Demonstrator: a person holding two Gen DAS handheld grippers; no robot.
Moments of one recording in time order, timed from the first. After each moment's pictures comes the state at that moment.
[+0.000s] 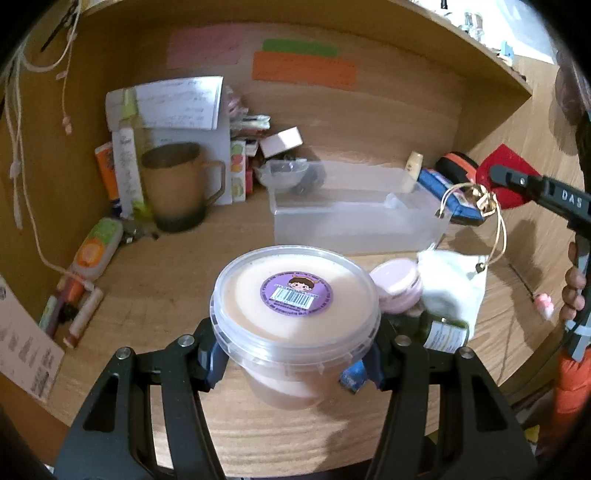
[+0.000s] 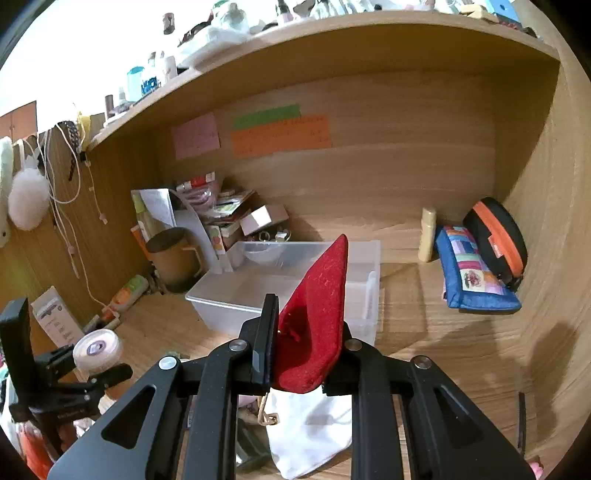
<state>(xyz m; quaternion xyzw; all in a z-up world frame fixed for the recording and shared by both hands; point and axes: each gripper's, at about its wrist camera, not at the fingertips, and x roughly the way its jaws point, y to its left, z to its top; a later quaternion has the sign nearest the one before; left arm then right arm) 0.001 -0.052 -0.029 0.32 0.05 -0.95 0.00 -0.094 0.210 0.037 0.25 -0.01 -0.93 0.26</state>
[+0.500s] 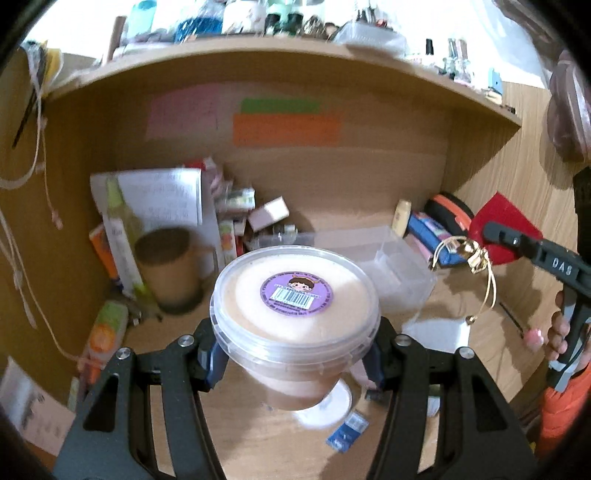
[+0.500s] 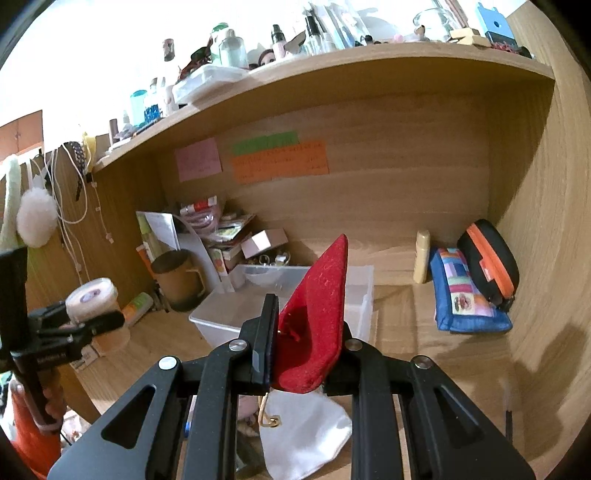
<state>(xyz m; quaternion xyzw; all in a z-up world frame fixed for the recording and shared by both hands) -0.029 -0.044 0.050 0.26 0.01 -0.96 -0.01 -0.096 0.220 0.061 0.22 -0.02 -0.94 0.27</state>
